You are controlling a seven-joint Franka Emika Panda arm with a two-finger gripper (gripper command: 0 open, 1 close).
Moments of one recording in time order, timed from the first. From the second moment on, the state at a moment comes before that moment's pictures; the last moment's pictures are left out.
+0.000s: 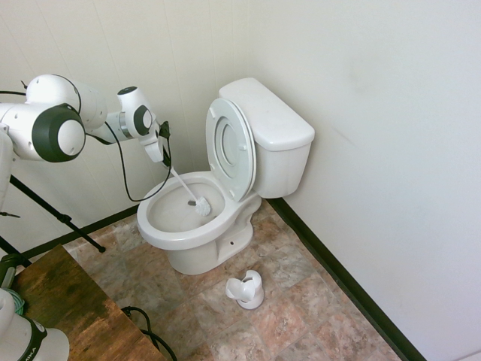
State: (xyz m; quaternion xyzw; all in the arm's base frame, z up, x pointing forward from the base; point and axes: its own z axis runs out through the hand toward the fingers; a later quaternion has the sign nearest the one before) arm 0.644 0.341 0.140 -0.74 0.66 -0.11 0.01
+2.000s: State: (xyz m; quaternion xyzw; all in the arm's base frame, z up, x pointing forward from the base) arm 0.641 0.292 0.168 -0.74 0.66 -0.09 0.02
